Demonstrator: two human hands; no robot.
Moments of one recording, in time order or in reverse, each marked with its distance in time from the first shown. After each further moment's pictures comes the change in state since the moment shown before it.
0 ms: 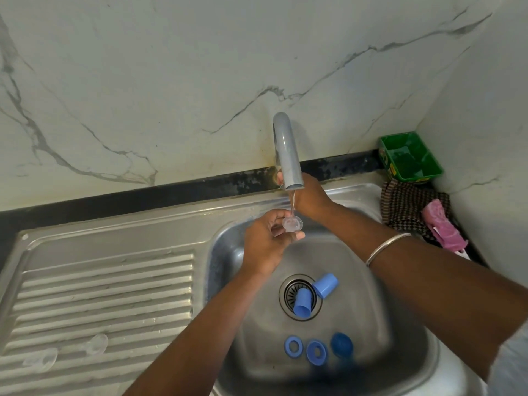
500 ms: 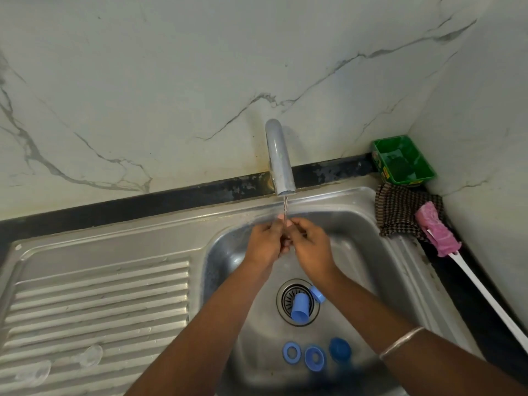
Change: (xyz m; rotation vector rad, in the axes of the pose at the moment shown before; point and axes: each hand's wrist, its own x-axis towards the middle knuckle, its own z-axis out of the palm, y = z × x) left_hand 0.011 0.014 0.014 -0.076 0.092 -0.415; right_hand -0.096 0.021 0.035 0.374 0.237 0.198
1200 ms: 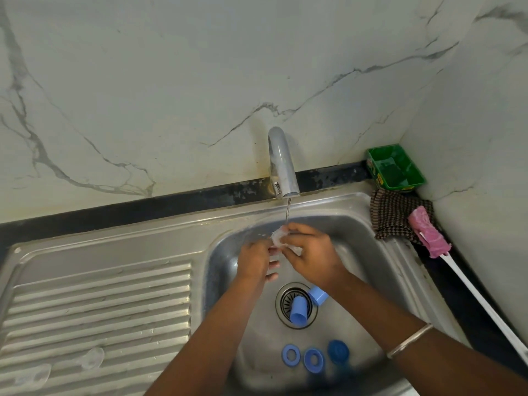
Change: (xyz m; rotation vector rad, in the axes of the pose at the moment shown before) left_hand -0.014 -0.011 -0.020 -0.029 0.092 -0.262; right_hand -0.012 -0.011 -0.020 -0.539 -0.080 -0.644
